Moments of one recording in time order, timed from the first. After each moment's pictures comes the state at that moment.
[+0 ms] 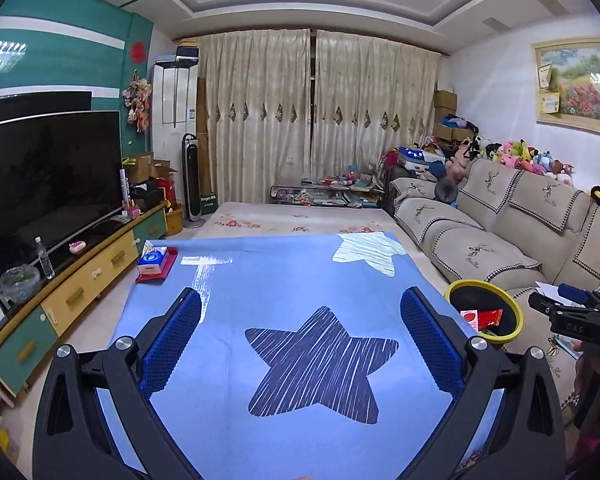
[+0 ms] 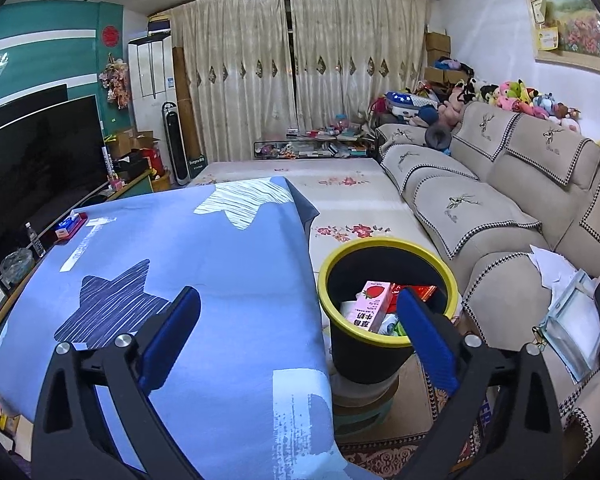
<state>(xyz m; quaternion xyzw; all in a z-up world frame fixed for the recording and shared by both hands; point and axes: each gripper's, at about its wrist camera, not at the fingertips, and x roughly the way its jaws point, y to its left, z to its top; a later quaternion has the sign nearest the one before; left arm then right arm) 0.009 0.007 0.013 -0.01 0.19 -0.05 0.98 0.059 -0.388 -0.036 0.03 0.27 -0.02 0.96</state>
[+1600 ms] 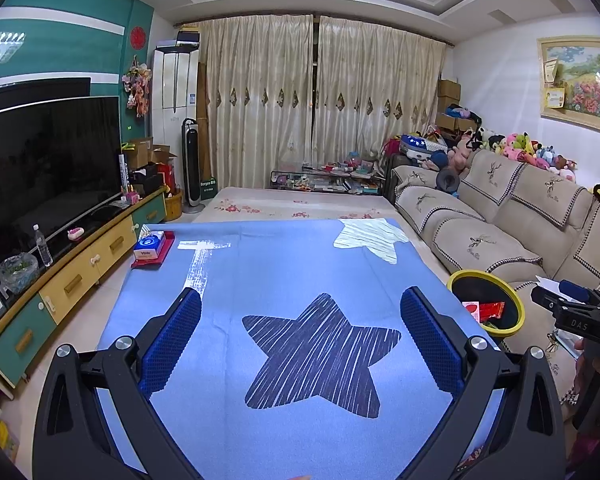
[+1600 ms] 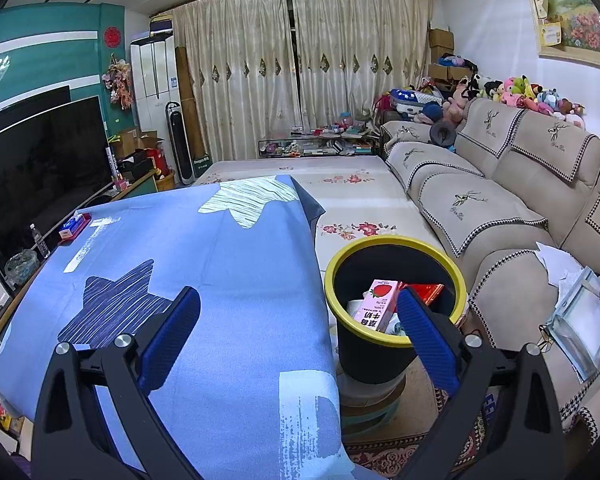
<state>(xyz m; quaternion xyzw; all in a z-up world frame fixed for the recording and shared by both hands) 0.037 -0.020 0.003 -0.01 0.22 -0.05 0.97 0.068 -0.386 -0.042 0.03 0.28 -0.01 0.96</state>
